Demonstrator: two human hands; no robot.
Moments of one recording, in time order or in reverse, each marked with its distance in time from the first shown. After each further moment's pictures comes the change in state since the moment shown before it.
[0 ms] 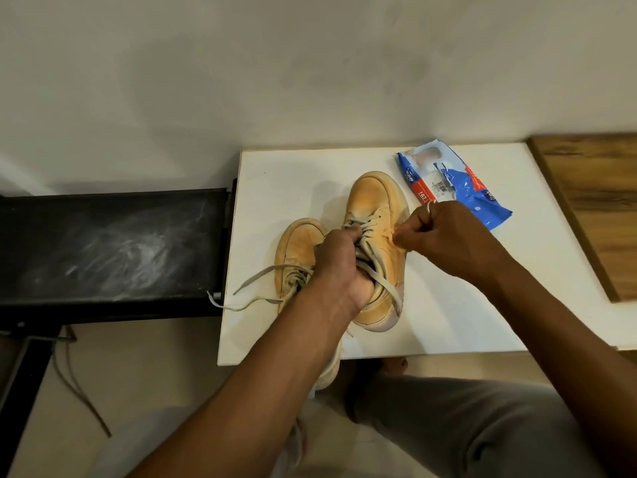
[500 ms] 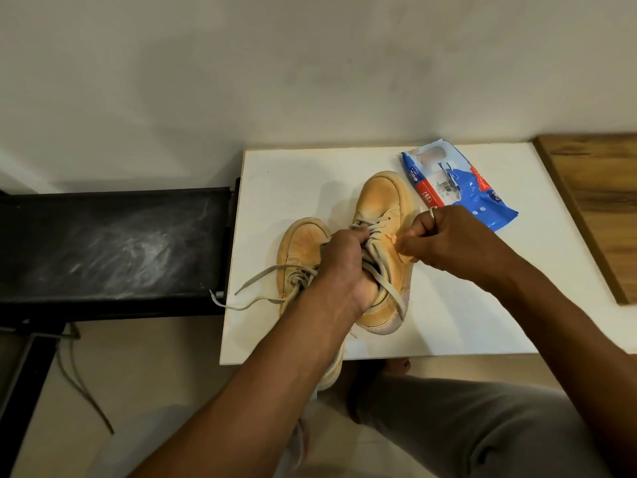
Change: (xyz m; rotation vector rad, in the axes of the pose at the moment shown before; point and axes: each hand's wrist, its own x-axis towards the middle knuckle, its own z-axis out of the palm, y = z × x) left_hand 0.009 -0.003 -0.003 0.000 -0.046 -0.001; right_hand -0.006 -0.003 -0.005 0.097 -0.120 0.020
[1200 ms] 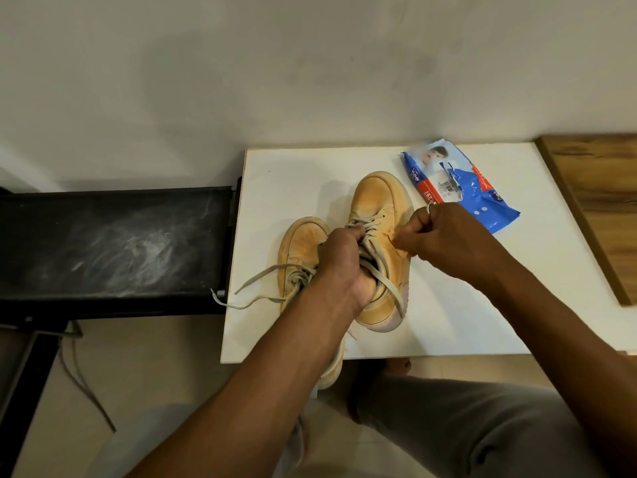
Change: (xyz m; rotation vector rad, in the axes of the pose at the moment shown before) left_hand 0.007 0.000 -0.004 0.025 0.046 0.007; right_hand 0.004 -0.005 0.008 -0.052 0.070 0.019
